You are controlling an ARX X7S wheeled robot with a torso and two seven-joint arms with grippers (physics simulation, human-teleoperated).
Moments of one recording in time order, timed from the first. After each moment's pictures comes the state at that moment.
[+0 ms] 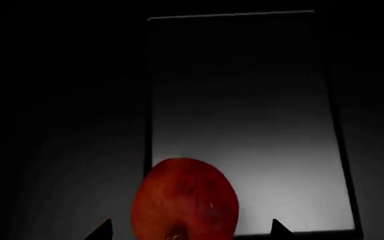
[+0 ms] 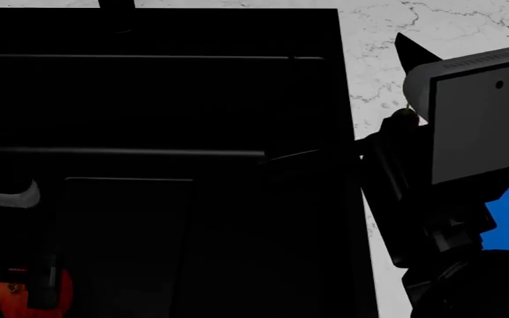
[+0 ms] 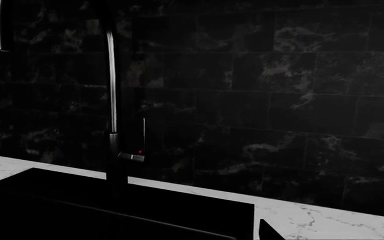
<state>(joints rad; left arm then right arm) -0.93 -0.62 0.35 -0.15 -1.53 -1.38 -0.85 0.78 0.49 -0.06 -0.65 0.93 0.95 0.36</state>
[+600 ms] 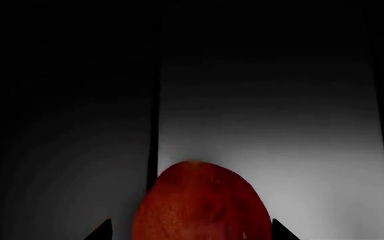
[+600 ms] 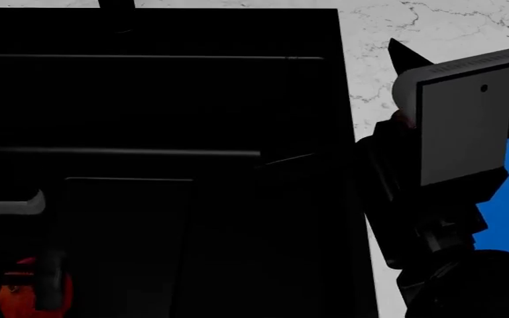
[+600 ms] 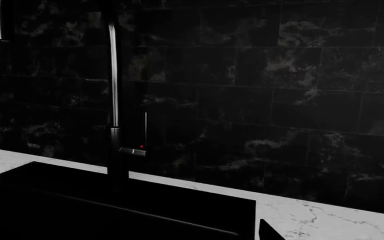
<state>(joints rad) -0.97 -0.59 0.48 -0.35 -1.32 -1.27 -0.60 0.78 0.50 -0.09 -0.64 0.92 0.94 0.36</state>
